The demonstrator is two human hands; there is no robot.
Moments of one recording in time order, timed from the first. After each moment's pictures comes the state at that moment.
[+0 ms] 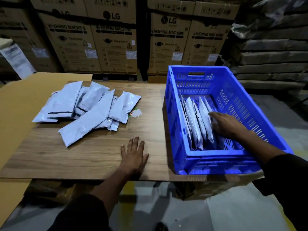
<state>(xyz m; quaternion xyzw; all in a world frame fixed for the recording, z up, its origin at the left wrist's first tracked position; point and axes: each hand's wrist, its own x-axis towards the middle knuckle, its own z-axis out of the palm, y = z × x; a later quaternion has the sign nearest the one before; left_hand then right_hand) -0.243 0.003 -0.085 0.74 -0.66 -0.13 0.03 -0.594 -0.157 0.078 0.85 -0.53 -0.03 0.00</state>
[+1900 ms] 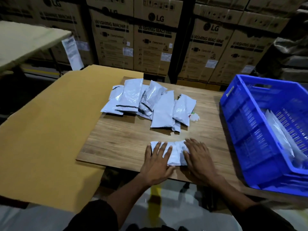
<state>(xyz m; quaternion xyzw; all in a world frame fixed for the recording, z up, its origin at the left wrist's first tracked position) -0.065 0.092 -0.108 0.65 -0.74 -0.02 0.13 -0.260 0.016 -0.046 0.88 -0.44 0.16 0.02</state>
